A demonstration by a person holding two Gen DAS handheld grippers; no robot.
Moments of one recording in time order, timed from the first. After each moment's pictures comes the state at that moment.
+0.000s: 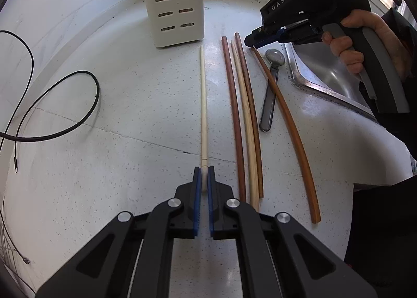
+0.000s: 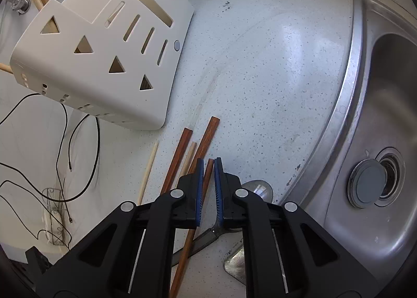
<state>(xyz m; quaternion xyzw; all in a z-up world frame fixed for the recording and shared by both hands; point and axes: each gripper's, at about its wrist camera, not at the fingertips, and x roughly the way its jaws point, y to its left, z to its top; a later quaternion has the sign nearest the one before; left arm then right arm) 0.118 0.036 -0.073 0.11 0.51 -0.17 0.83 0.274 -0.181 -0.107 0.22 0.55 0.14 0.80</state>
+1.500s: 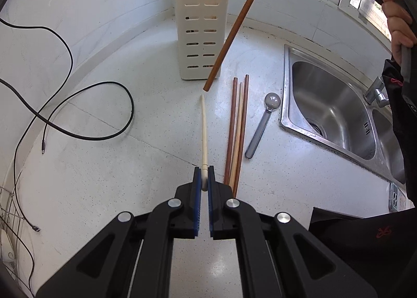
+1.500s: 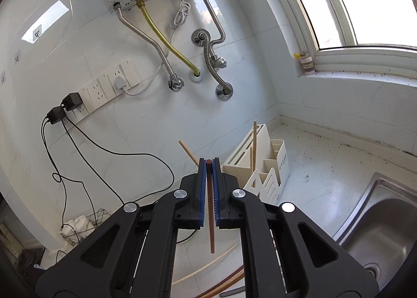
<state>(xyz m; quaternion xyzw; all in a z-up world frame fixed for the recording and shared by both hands) 0.098 0.047 0.005 0.04 0.49 -0.12 0.86 0.174 -0.186 0.131 0.16 0.20 0.29 0.92</state>
